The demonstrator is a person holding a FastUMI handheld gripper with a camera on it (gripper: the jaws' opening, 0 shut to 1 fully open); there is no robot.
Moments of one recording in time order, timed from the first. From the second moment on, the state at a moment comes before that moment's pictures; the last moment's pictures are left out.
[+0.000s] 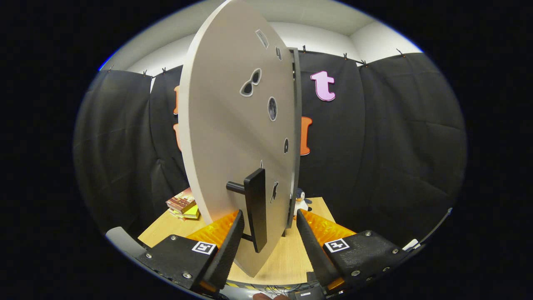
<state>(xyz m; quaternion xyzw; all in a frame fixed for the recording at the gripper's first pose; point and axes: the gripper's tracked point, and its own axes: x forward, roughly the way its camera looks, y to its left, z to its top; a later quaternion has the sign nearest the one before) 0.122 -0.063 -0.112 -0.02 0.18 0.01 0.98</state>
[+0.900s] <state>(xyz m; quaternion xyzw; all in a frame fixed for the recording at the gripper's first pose) 0.209 0.065 -0.127 -0.01 0.19 0.01 0.98</state>
